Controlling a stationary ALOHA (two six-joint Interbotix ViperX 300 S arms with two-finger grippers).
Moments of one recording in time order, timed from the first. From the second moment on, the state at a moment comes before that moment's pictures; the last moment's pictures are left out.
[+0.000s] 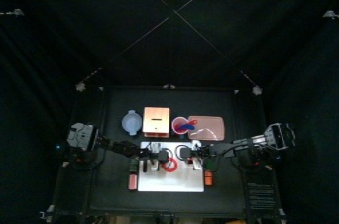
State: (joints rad) left arm -0.08 0.29 0.67 -0.44 -0.19 0.41; right arm 0.08 -0.14 0.76 -0.07 0.37 0.12
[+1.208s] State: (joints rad) left arm 0.29 -0.64 1.14 -0.36 -0.44 0.41; right arm 0.06 -0.13 0.73 -0.14 0.36 0.12
